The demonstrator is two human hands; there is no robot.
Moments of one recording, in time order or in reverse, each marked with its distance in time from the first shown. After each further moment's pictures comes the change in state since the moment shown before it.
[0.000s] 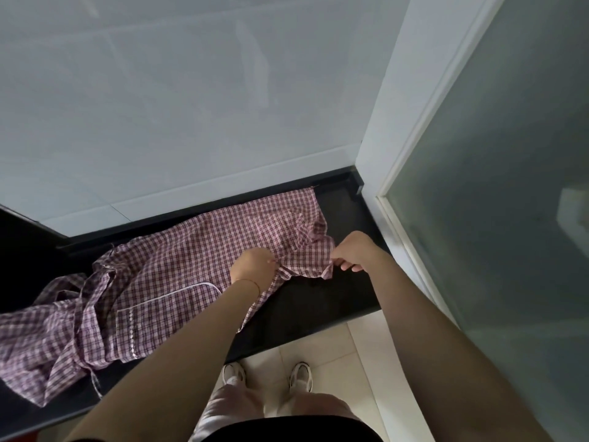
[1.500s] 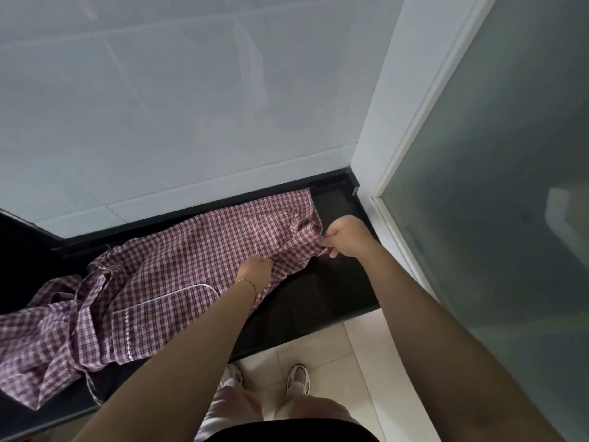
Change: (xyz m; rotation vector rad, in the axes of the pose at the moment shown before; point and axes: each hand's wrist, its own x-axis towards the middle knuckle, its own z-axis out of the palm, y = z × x) left_hand 0.005 0.006 0.015 -0.408 -0.072 -0.217; right_hand -0.006 -0.019 -0.013 -0.214 0.118 -0.272
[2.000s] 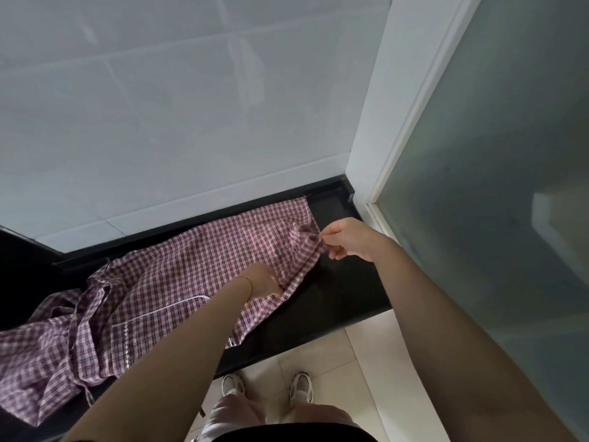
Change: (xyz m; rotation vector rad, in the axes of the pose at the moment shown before) left_hand -0.005 0.017 -0.018 0.581 -0.317 0.278; right_hand -0.005 0.006 -0.028 0.388 -0.187 -0.053
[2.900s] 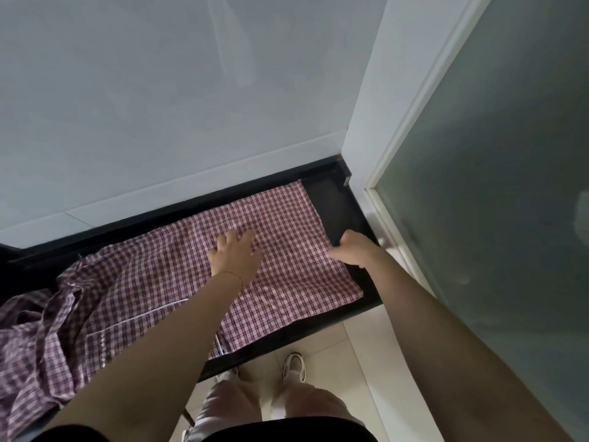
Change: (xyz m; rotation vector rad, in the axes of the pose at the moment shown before) left_hand 0.051 -0.022 0.013 0.122 0.433 -0.165; right_hand 0.037 0.061 0.012 -0.362 0.059 0.315
